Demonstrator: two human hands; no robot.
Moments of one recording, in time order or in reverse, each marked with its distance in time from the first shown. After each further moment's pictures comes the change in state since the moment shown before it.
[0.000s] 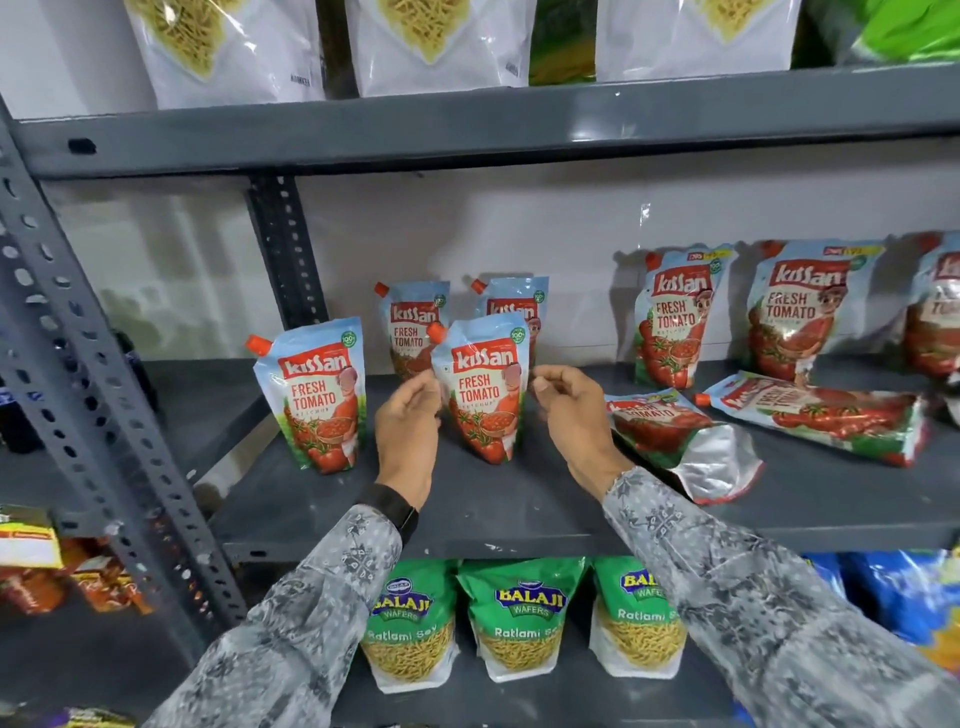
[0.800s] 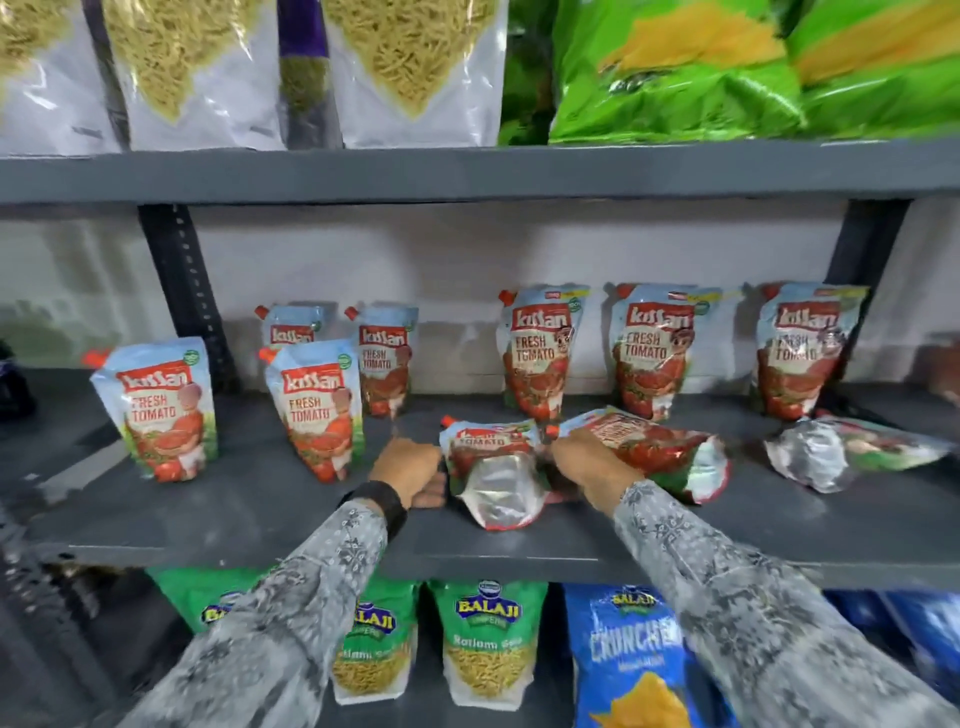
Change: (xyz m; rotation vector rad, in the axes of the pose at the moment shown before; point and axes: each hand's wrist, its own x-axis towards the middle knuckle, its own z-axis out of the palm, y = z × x) left_hand -0.074 -0.034 0.186 0.501 -0.129 -0.470; right_hand 0.054 0.008 -0.232 -0.275 -0.206 0.518
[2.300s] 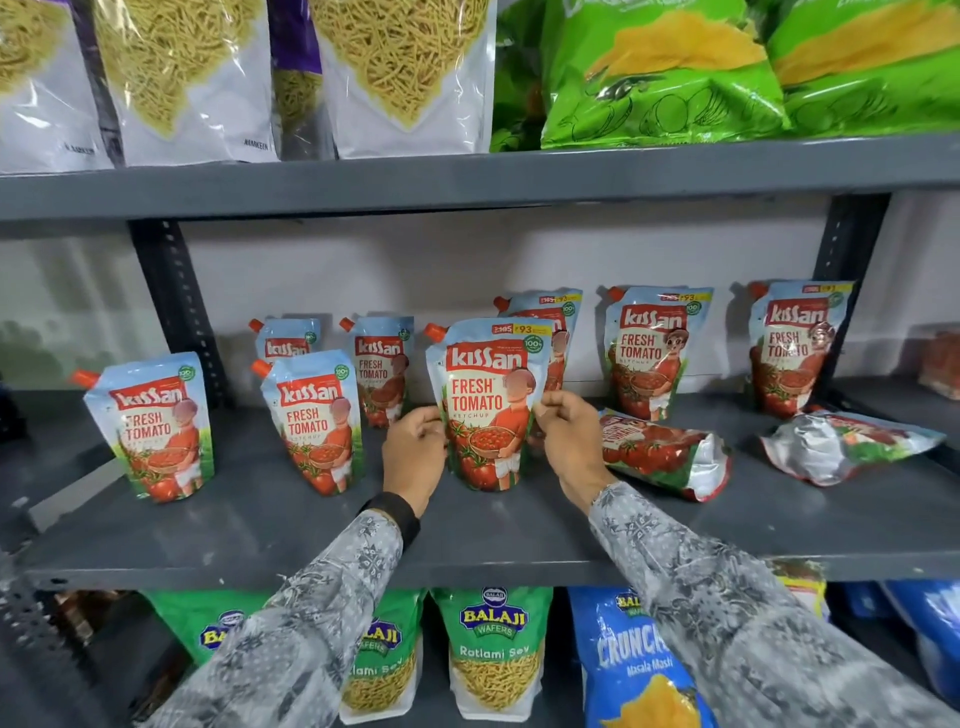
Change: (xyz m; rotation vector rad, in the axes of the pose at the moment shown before) left_hand 0.005 0.005 0.012 -0.158 0.122 0.488; right_hand 0.012 -0.006 0.021 0.325 0.252 -0.492
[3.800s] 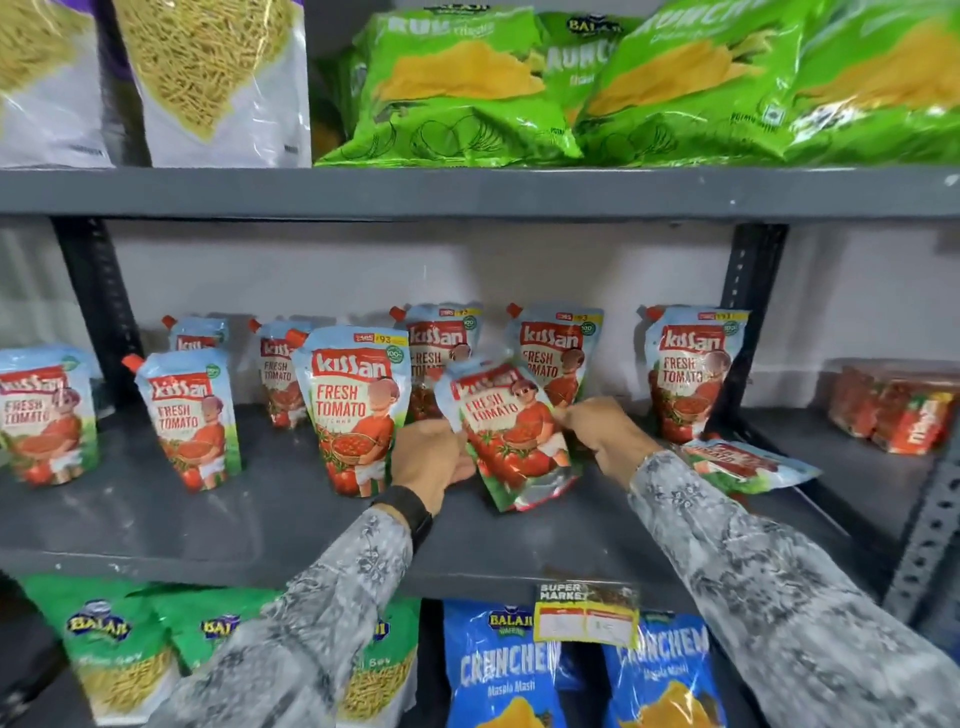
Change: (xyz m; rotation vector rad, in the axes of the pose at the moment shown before) left_hand -0.062 0.053 0.188 -0.200 0.072 -0.301; right_hand 0.099 -0.032 -0.198 -0.209 -0.158 0.278
